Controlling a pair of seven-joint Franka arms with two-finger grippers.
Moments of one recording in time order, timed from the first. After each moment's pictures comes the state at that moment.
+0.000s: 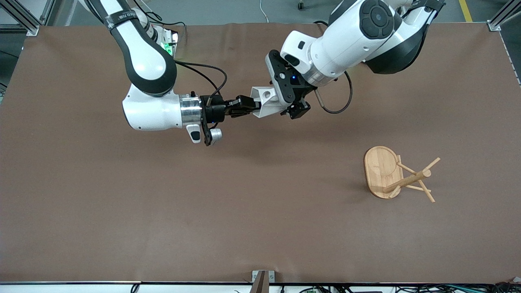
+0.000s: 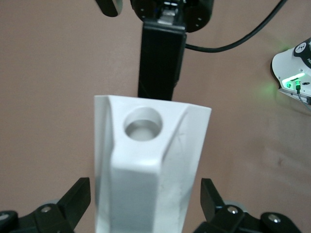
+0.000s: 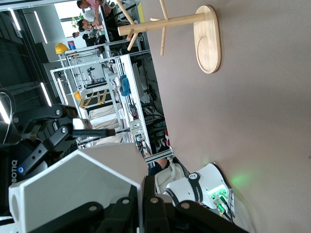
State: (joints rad) left arm -0.04 0.25 -0.68 -1.58 -0.29 1.97 0.59; right arm 0.30 0.30 0.25 -1.80 1.42 2.02 -0.22
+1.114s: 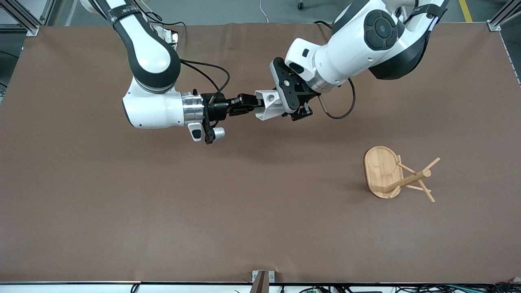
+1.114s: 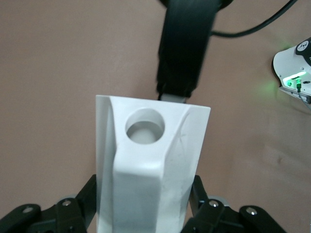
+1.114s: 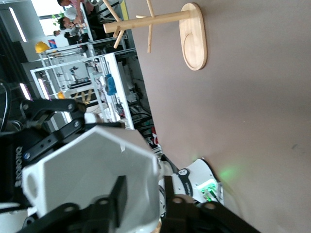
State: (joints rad) left arm -0.02 0.25 -0.68 -1.60 -0.29 1.97 0.60; right arm 0.30 0.29 0.25 -1.77 1.30 2.02 -0.12
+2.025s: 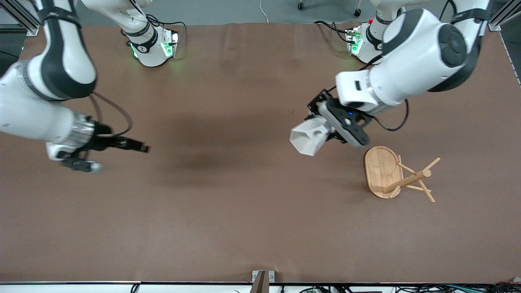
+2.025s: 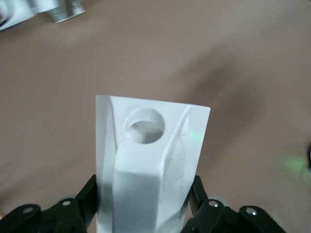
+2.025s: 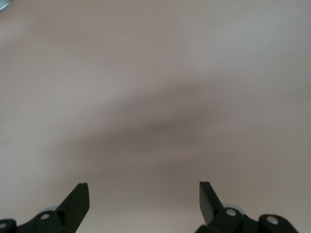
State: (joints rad) left arm 0.16 0.25 -0.66 -1.55 -0.25 1.98 0.15; right arm 0.09 0.19 -0.07 -1.74 0.24 1.88 0.20
